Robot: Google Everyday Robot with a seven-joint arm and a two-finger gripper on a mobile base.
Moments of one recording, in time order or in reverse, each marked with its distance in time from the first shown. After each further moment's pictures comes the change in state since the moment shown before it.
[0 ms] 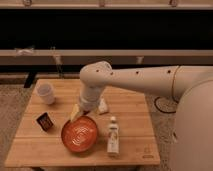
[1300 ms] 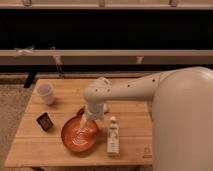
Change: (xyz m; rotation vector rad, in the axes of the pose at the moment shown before) arm -0.016 -0.071 0.089 0.165 -0.042 -0.027
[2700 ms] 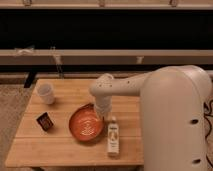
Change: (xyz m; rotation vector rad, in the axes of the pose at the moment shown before) arm -0.024 -0.079 0.004 0.138 0.048 0.211
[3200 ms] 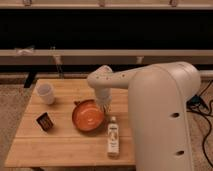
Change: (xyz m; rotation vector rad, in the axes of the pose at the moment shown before) arm -0.039 -0.003 -0.016 0.066 -0.006 0.074
